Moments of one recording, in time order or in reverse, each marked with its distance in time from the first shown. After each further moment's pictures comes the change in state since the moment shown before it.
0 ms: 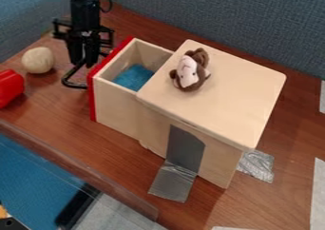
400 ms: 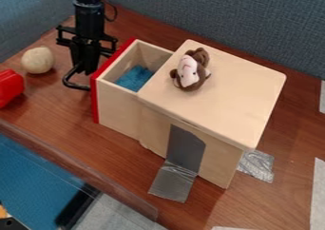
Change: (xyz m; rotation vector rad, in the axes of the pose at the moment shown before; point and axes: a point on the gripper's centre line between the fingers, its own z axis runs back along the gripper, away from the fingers) arm -0.005 -0.010 -0.008 0.010 0.033 -0.034
